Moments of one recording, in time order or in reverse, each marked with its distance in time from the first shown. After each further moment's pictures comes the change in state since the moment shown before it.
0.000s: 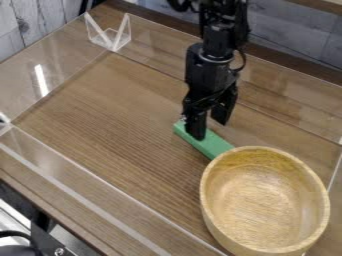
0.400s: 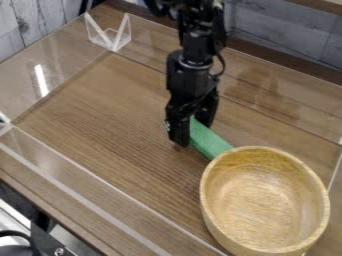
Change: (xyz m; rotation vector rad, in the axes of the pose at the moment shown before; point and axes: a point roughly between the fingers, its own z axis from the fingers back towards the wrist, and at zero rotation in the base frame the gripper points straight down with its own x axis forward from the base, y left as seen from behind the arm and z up) arm -0.001 0.014 -0.003 0.019 0.006 0.026
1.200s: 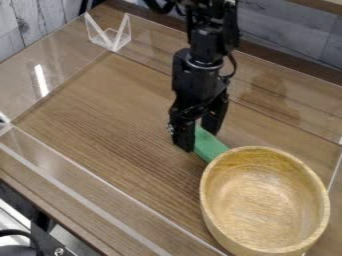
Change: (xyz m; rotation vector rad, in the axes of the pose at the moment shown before) arm -0.008 0.015 0.015 0.003 -0.003 -0.046
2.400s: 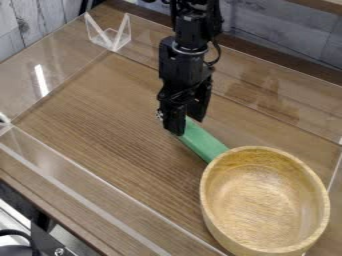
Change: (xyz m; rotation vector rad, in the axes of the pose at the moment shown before) arm 0.021 -0.003 0.003 0.000 -0.005 0.073
